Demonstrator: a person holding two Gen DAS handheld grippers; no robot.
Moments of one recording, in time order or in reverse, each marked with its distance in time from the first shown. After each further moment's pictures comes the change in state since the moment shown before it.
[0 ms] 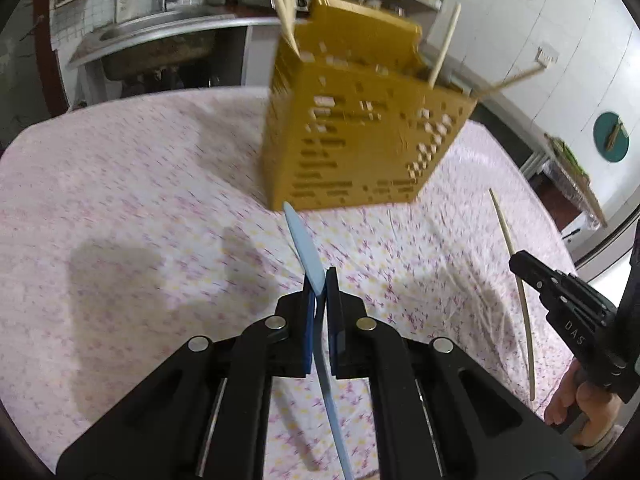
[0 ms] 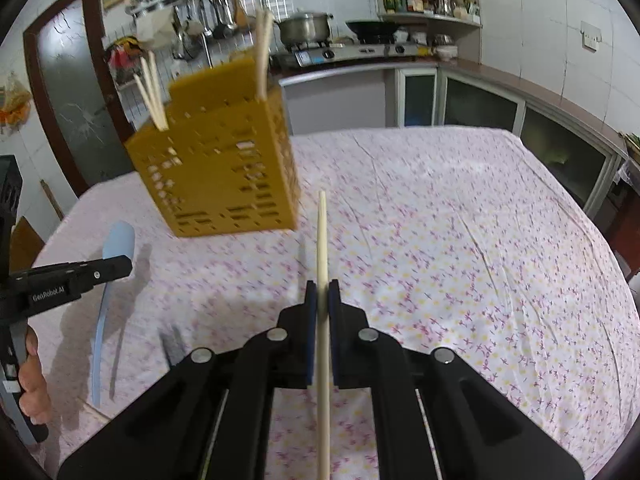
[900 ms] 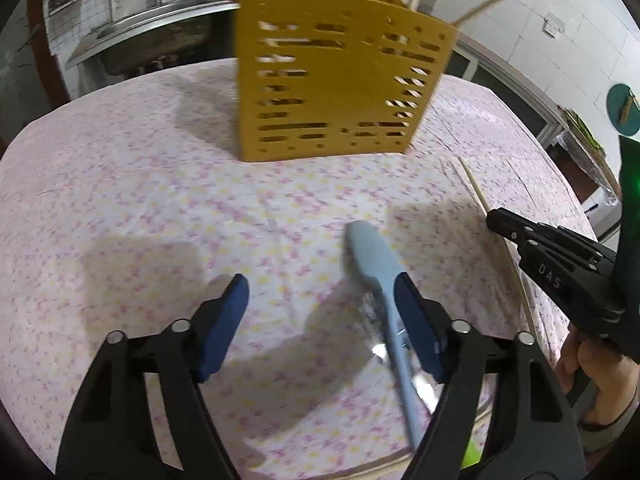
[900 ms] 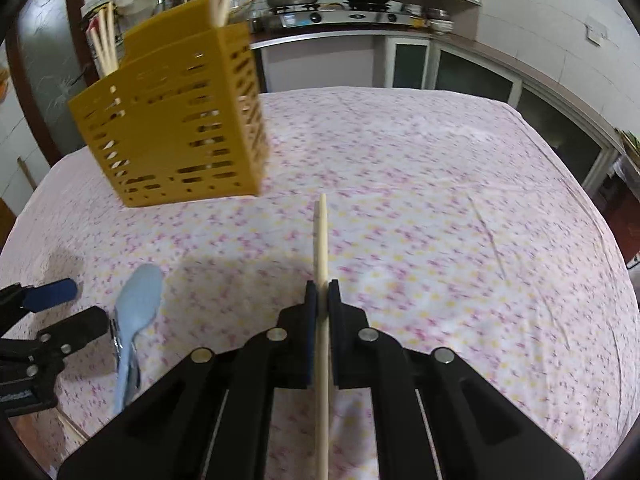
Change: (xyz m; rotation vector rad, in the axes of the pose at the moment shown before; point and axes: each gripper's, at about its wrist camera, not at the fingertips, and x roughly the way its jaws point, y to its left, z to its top) left arm 0.035 -0.038 -0.029 0.053 0.089 0.076; right arm 0.048 -0.009 -0.008 -0.018 0.138 -0.087
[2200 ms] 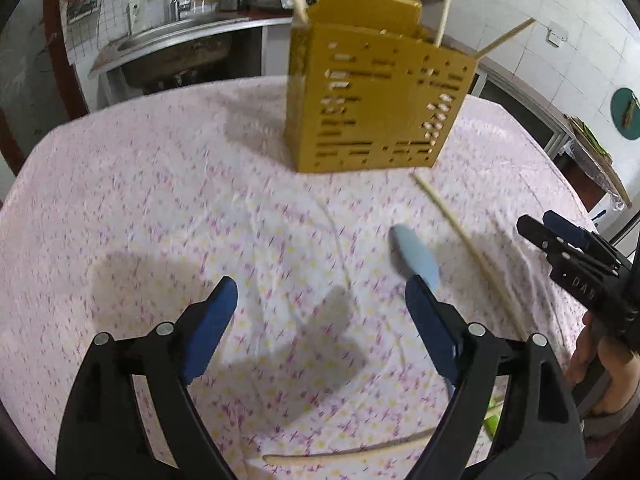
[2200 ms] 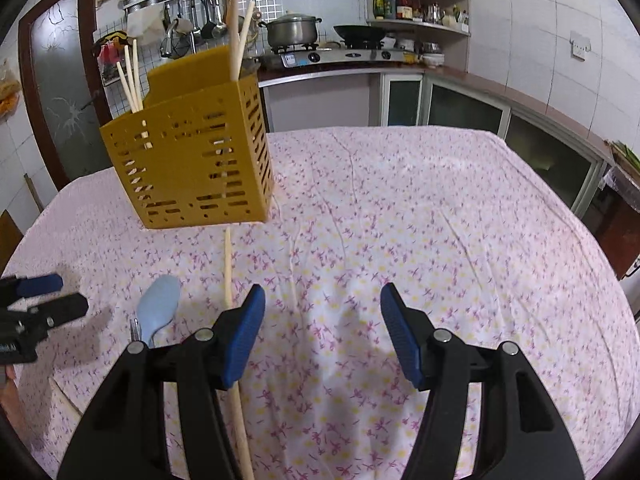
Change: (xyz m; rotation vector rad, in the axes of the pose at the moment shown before) left arm -0.033 0.043 -0.015 -0.016 -0.065 0.044; right arm -0.027 -0.008 -0.008 0.009 -0.152 0.012
